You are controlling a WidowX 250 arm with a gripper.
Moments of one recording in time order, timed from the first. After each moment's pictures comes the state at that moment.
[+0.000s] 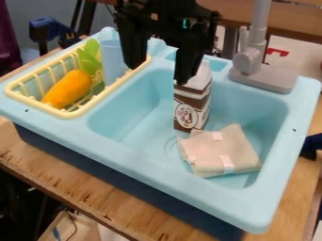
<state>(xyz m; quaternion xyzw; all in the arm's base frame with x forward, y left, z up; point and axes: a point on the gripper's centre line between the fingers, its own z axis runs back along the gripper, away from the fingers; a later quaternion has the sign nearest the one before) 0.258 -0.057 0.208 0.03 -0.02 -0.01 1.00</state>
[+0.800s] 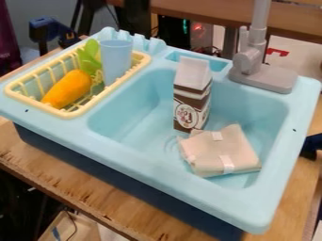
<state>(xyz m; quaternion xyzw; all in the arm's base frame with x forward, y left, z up) 0.279 0.021 0.251 0.00 -0.06 -0.02 1.00</state>
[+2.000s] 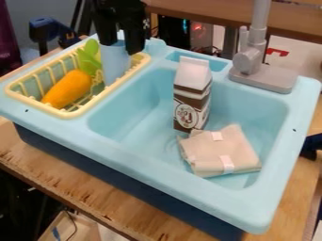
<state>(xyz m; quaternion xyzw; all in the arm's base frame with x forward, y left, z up) 0.359 0.066 0.169 -0.03 -0.01 -0.09 1.00</state>
